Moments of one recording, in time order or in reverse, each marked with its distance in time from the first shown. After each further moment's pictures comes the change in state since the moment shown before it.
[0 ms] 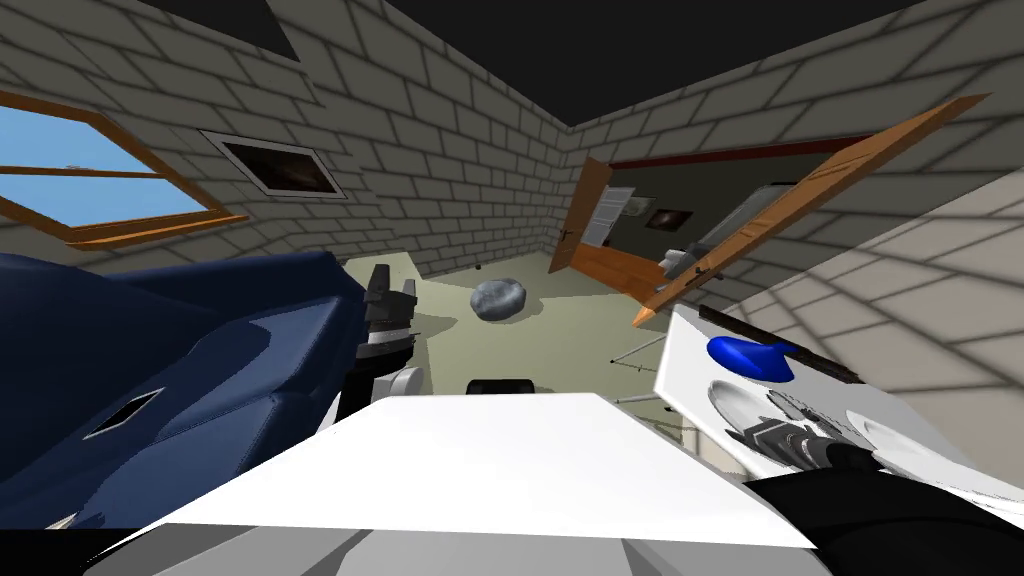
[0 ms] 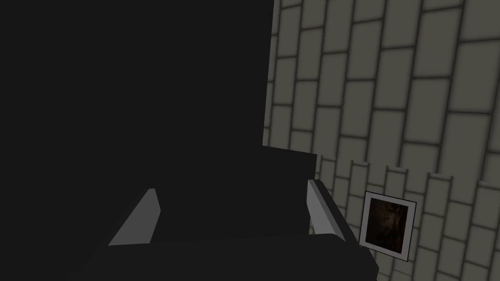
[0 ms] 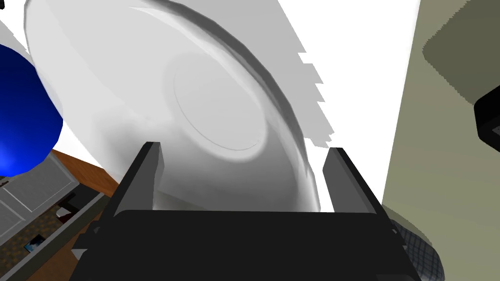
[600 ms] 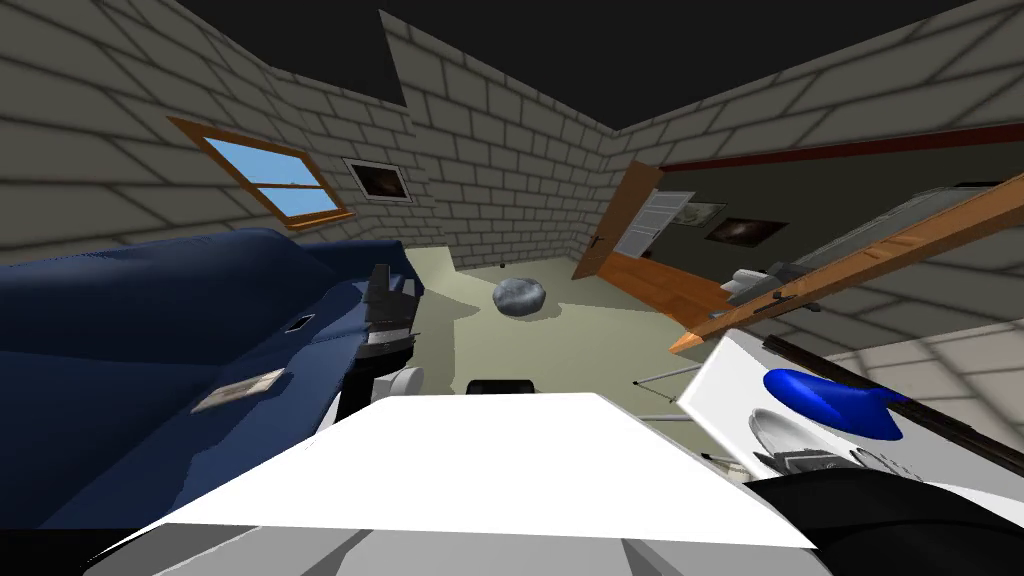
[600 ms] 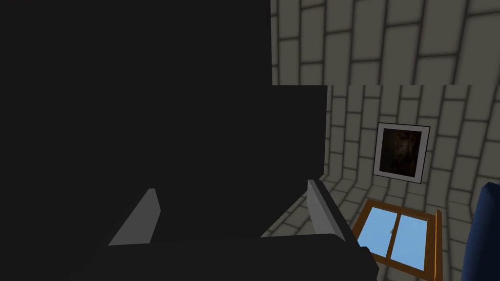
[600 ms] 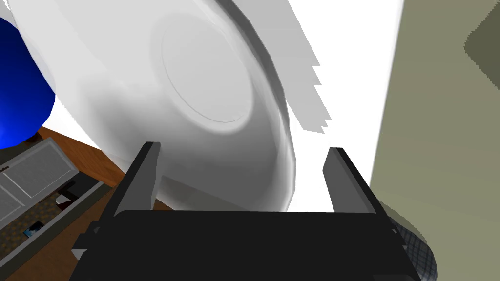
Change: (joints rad) left arm 0.000 0.000 0.000 0.000 0.000 0.000 0.000; right arm -0.020 0.027 0.039 0.131 -0.022 0.004 -0.087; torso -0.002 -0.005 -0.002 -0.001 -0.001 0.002
